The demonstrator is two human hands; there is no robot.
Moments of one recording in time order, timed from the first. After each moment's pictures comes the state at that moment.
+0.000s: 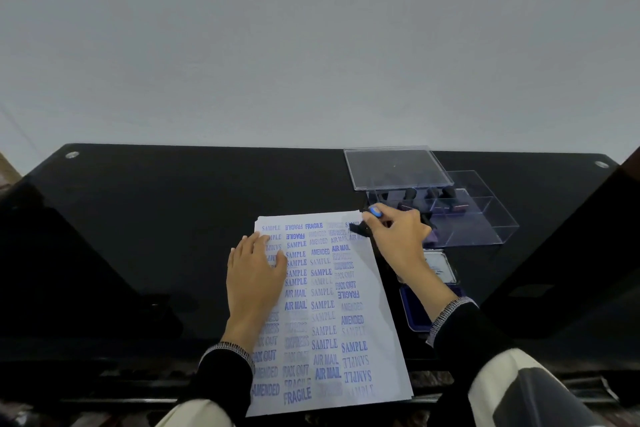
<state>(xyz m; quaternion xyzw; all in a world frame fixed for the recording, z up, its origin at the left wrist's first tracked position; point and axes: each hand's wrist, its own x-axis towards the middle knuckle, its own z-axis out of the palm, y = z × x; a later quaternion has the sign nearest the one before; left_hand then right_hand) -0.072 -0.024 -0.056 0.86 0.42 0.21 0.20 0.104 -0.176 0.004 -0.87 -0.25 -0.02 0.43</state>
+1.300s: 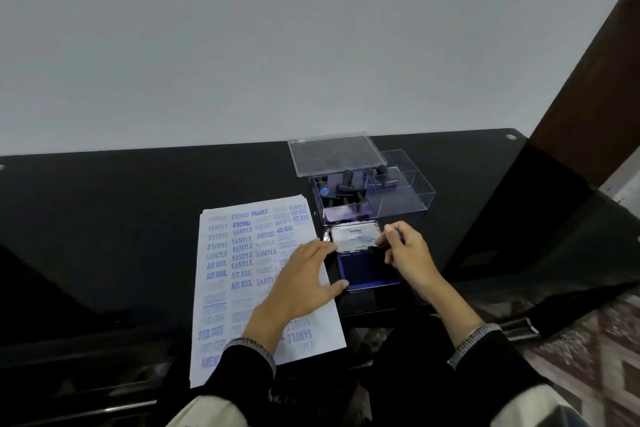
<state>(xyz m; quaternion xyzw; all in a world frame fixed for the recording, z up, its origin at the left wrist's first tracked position) -0.025 -0.154 -0.037 0.94 0.08 0.09 0.30 0.101 -0.322 -0.005 -0.82 -0.17 0.11 0.53</state>
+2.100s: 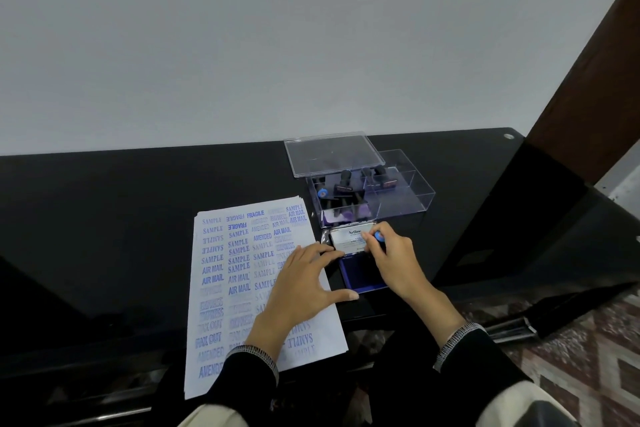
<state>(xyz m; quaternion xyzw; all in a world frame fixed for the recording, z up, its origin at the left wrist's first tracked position) -0.020 -0.157 -0.043 0.95 0.08 0.09 0.28 0.096 -0.309 -0.013 -0.85 -0.28 0.06 0.43</state>
